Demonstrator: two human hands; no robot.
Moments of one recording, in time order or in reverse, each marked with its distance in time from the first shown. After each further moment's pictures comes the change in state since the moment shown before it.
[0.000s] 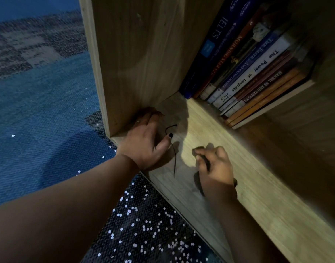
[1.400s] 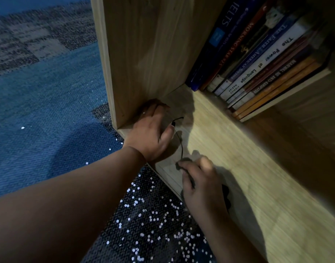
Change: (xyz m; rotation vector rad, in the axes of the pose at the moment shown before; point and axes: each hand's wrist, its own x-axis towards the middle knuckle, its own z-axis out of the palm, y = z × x) left_hand -0.001 0.000 0.000 -0.016 0.020 -0.001; right_hand -0.055 -0.038 0.011 -0.046 -0.101 -0.147
